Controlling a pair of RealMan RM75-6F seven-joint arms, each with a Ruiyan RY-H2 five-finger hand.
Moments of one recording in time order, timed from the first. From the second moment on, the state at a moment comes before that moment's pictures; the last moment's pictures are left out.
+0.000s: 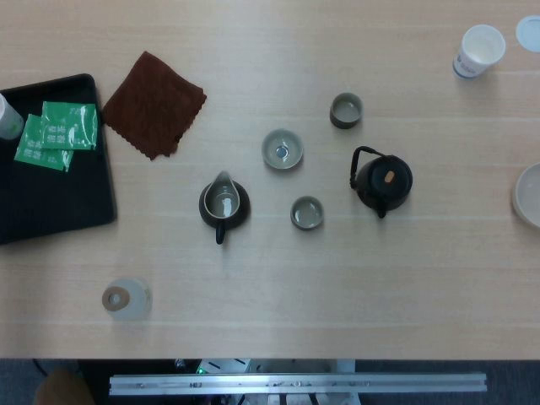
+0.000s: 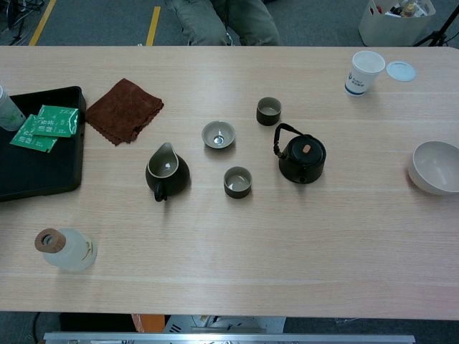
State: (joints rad) left arm -0.01 -1.02 -0.02 -1.86 1.52 1.57 0.17; right arm 0.04 -1.00 -0.01 -1.75 -1.56 1.52 -0.15
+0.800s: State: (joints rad) left arm 0.03 -1.00 -0.02 -1.86 1.50 1.60 0.15; right arm 0.30 -1.06 0.03 -1.87 -1.69 1.17 -0.32
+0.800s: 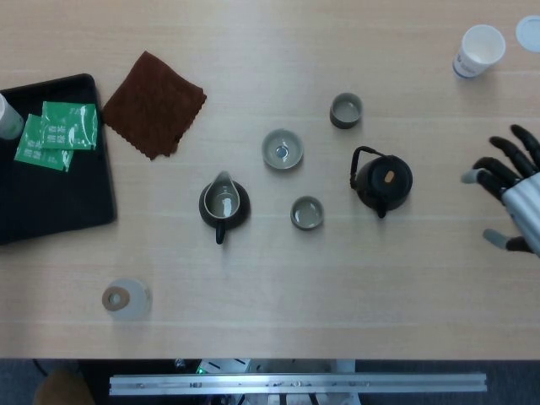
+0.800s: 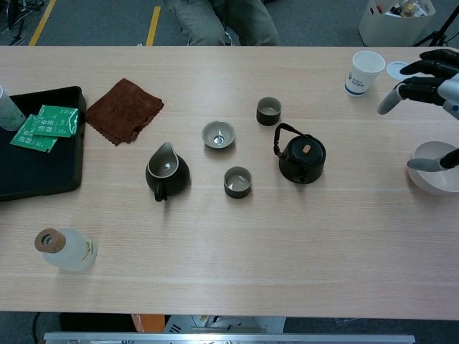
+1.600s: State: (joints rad) left arm 0.05 -0.99 -0.02 -1.84 1.47 1.61 0.13; right arm 0.57 -1.35 0.07 -1.78 -1.44 0.85 -0.56
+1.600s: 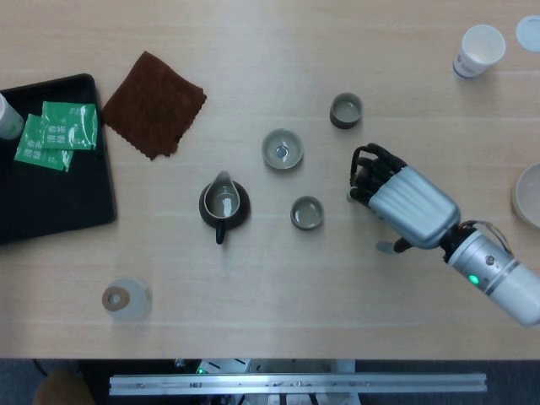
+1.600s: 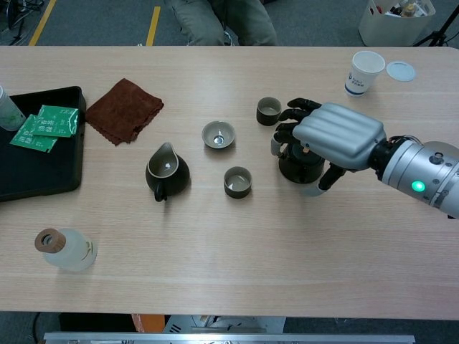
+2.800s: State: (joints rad) left arm 0.06 -1.00 -0.02 -1.81 1.47 1.60 0.10; right arm 0.63 -1.47 0.04 -1.63 -1.28 0.88 -0.62
